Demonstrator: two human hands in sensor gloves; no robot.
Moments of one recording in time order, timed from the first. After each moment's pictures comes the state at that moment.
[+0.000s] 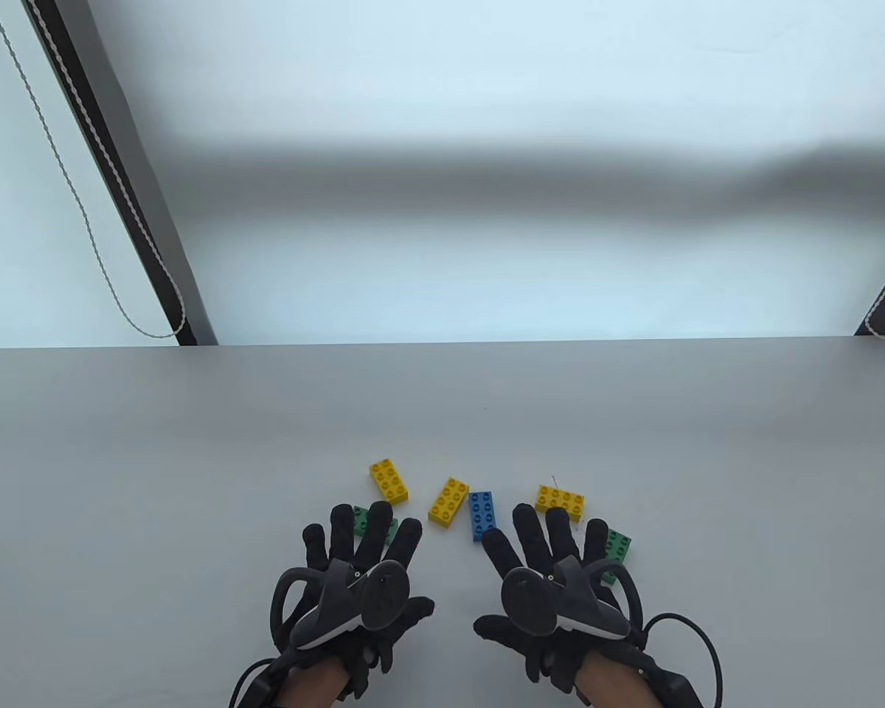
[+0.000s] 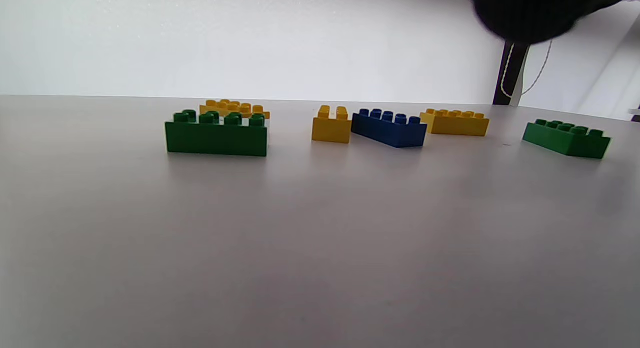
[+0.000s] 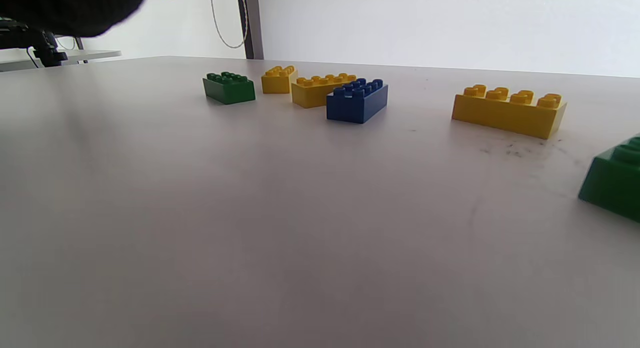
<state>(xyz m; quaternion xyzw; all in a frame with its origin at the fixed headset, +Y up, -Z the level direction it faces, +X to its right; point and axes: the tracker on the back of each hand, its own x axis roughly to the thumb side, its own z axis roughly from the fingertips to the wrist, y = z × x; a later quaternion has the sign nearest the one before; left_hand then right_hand) -0.127 -0.733 -0.286 -0.04 -0.17 0.02 0.98 0.107 -0.731 -0.282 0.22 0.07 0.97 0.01</state>
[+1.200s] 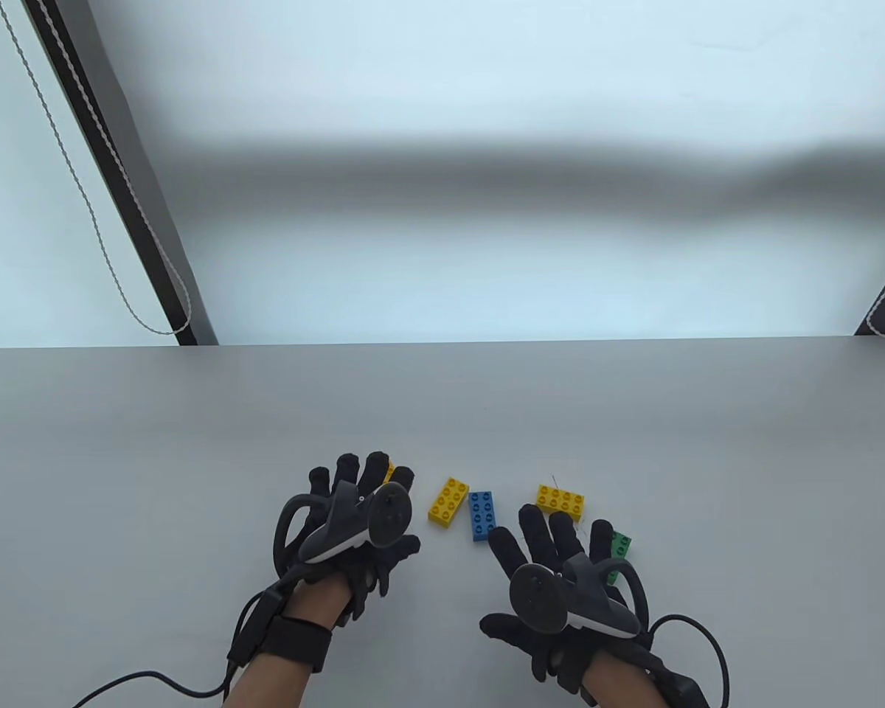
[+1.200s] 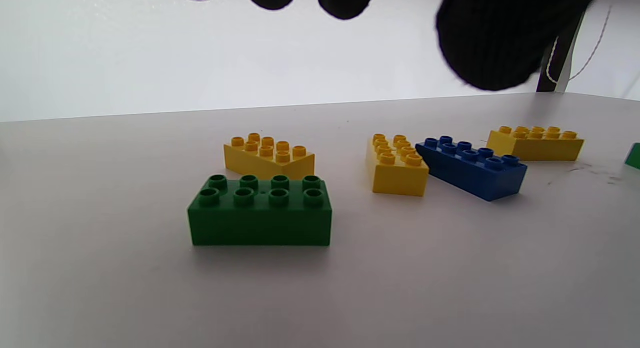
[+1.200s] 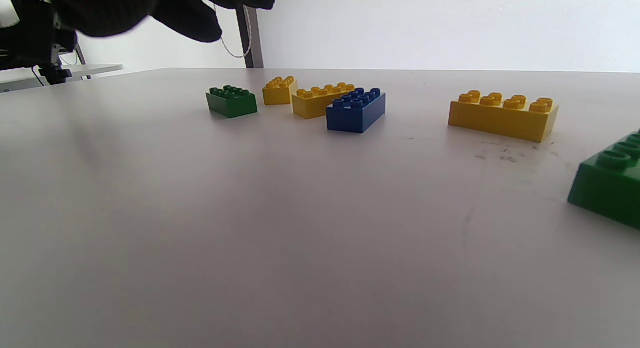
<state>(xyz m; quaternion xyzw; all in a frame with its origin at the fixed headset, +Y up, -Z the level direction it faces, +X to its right) -0.122 -0.704 -0.373 -0.07 -0.16 -0.02 0.98 0.114 -0.726 -0.281 0.22 0.08 0.97 0.03</state>
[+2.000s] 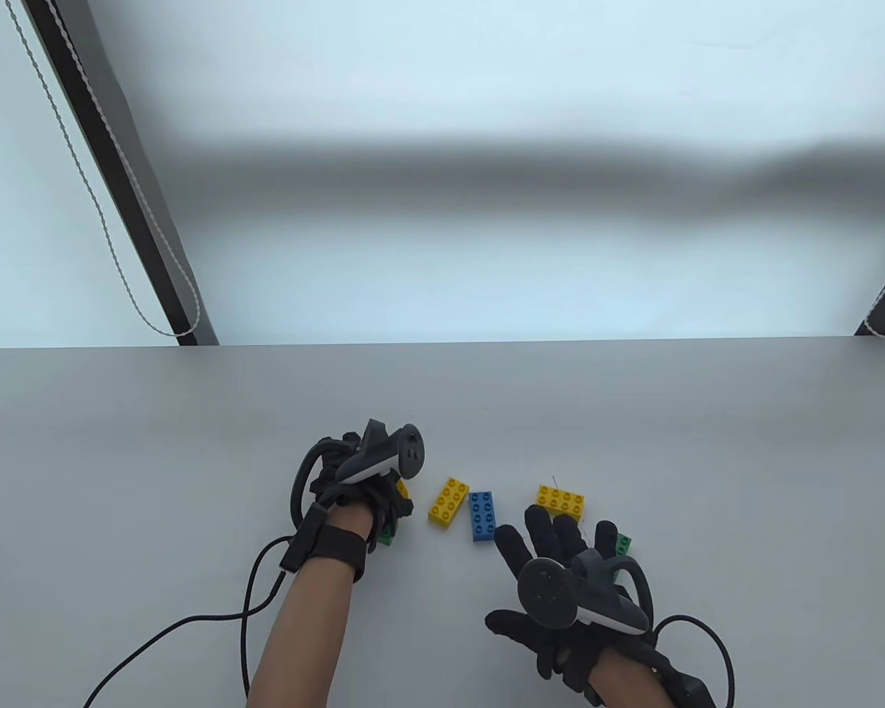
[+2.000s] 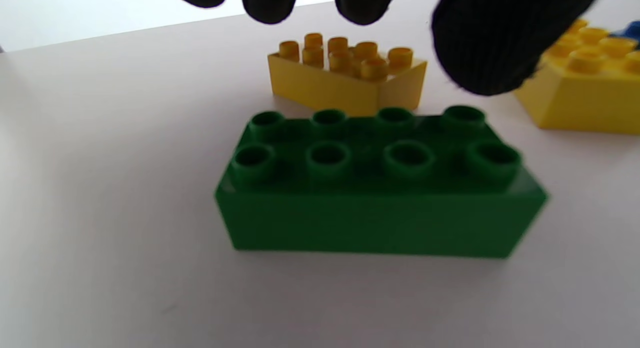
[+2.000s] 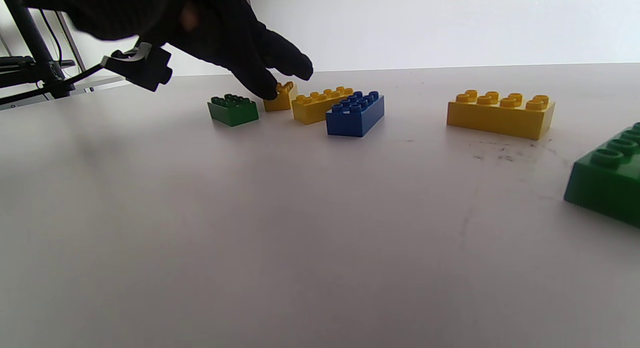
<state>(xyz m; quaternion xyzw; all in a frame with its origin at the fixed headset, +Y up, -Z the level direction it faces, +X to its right) -0.118 -0.751 -0.453 -0.20 -0.09 -0.08 0.97 0.121 -0.724 -0.284 0.22 0.08 0.97 0.05</state>
